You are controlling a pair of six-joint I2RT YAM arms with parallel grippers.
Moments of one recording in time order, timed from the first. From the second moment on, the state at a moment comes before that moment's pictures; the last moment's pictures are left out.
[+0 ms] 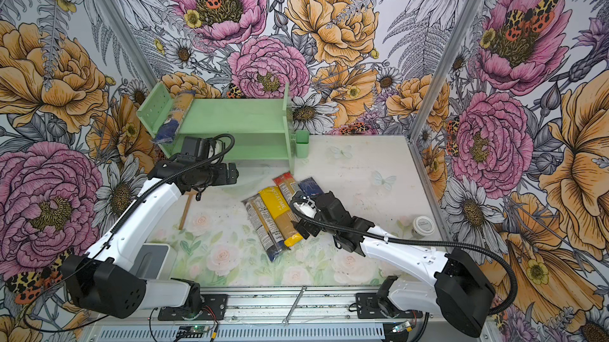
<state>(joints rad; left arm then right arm) -0.22 1.35 1.33 -0.89 -0.02 -0.27 0.83 1.19 0.67 -0.06 -0.02 -0.20</state>
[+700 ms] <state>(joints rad) -0.20 1.32 1.25 -0.88 0.05 -0.30 1.01 1.20 0.59 0.04 0.12 -0.31</state>
